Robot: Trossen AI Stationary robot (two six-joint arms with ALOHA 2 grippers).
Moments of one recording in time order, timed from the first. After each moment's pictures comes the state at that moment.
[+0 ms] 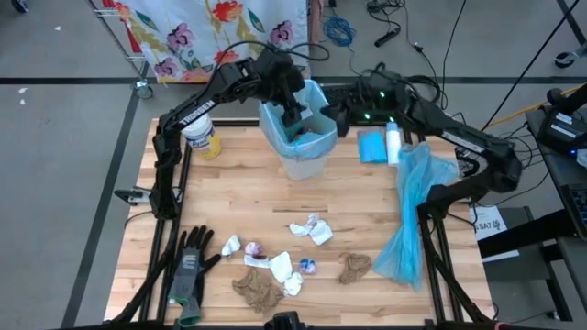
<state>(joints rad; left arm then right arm) 0.49 1.96 2.35 -1.10 0.03 0.26 -0.50 1.34 1.39 -0.38 -0.22 0.33</state>
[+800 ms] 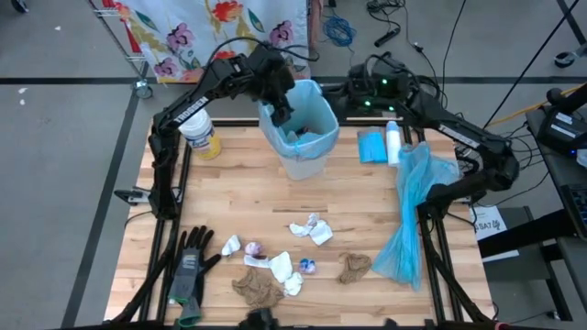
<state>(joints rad) 0.54 1.93 2.35 -1.24 0.05 0.26 -0.61 1.38 1.42 -0.29 -0.24 0.31</state>
